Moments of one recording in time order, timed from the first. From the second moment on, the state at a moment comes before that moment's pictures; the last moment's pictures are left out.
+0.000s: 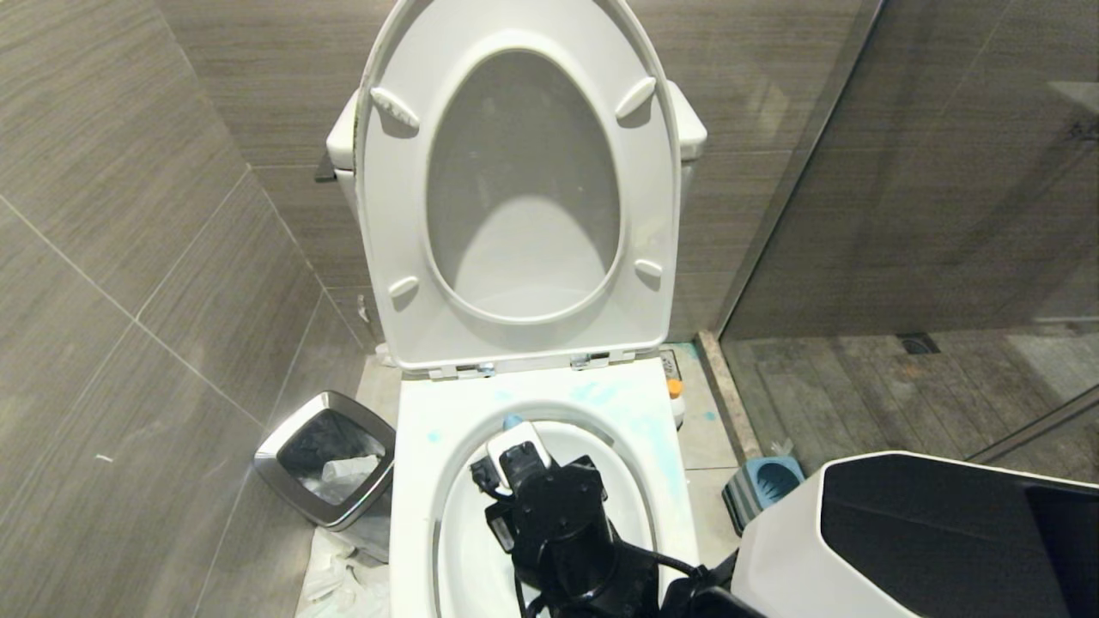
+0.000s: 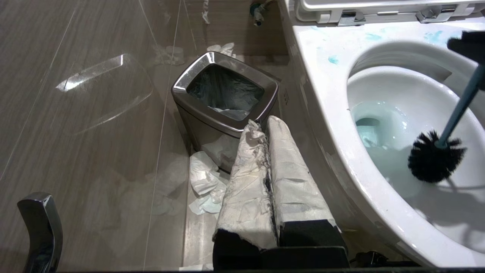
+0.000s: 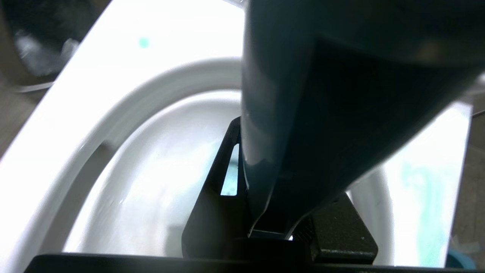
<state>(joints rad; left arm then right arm) 0.00 0.00 0.00 0.00 0.00 0.00 1.02 2.31 -1.06 -1.02 -0.69 -0.12</state>
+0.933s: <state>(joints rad) 0.00 0.00 0.00 0.00 0.00 0.00 0.97 2.53 -1.53 -0.98 -0.64 -0.22</state>
